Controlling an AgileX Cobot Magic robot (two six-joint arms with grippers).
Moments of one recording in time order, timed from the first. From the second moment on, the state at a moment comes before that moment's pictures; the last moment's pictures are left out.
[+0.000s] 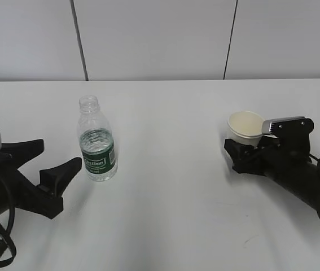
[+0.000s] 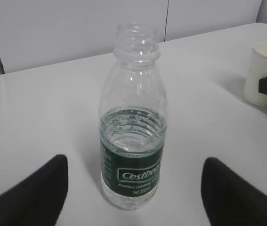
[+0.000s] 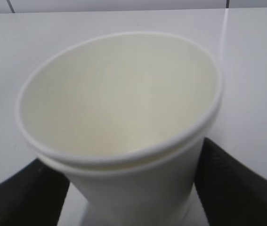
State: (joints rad) left arm -0.42 1.64 -0.20 0.17 -1.14 -0.04; right arm 0.10 2.17 -0.63 -0.22 -1.15 0.12
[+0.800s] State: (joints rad) left arm -0.42 1.64 -0.20 0.20 -1.14 -0.04; right arm 0.10 2.17 -0.63 -0.22 -1.15 0.12
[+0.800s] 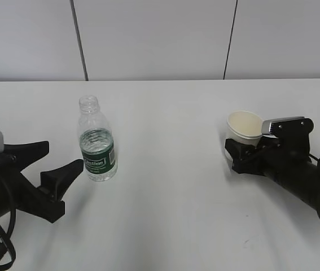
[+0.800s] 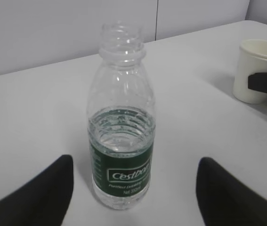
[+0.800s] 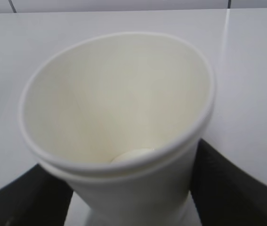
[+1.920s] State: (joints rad) left arm -0.42 1.84 -0.33 0.18 -1.14 -0.04; right arm 0.10 2.17 -0.63 -0.25 -1.15 0.12
